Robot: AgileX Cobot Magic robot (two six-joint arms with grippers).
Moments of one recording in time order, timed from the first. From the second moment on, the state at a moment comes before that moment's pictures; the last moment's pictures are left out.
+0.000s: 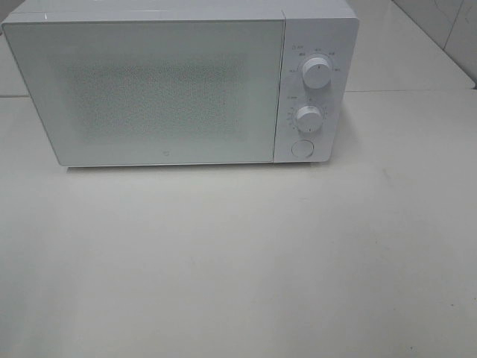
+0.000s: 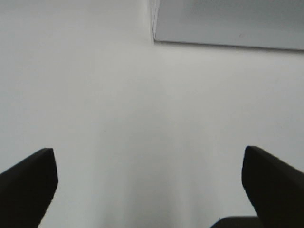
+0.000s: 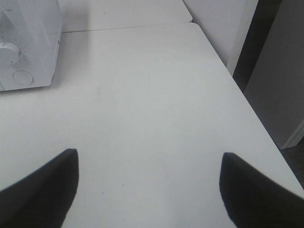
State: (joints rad) left arm 0.00 0.14 -0.50 -0.10 1.04 0.01; right arm -0.03 0.00 -0.51 -0.18 1.00 0.15
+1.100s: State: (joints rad) left arm 0.00 0.00 -0.50 -0.10 1.04 0.01; right arm -0.03 0.00 -0.51 -0.18 1.00 0.15
